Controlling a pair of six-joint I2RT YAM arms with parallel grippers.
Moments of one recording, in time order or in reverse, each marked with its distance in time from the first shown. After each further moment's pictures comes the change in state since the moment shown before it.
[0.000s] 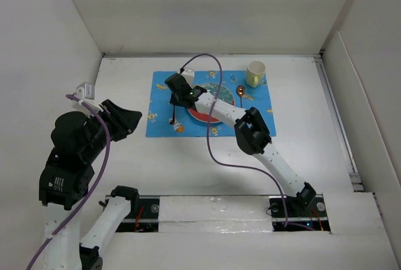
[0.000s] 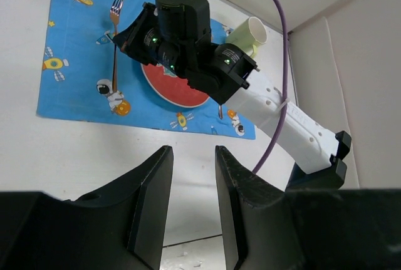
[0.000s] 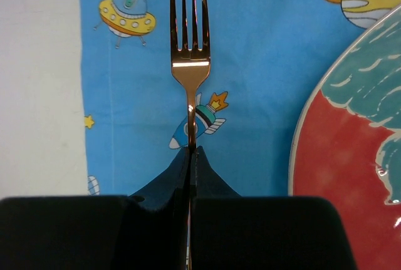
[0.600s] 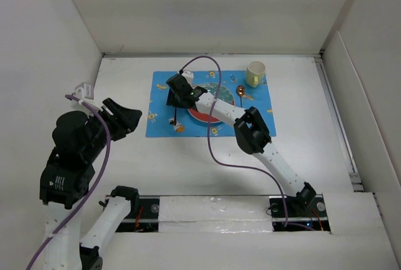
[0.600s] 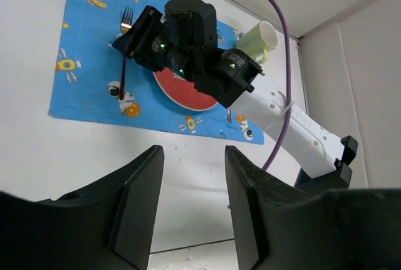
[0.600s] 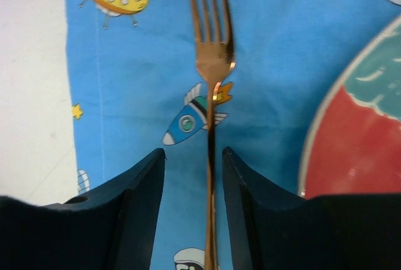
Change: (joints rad) left arm -0.001 0.000 -0.012 -0.001 -0.035 0.008; right arm -0.009 0.035 0.002 -0.002 -0.076 0.013
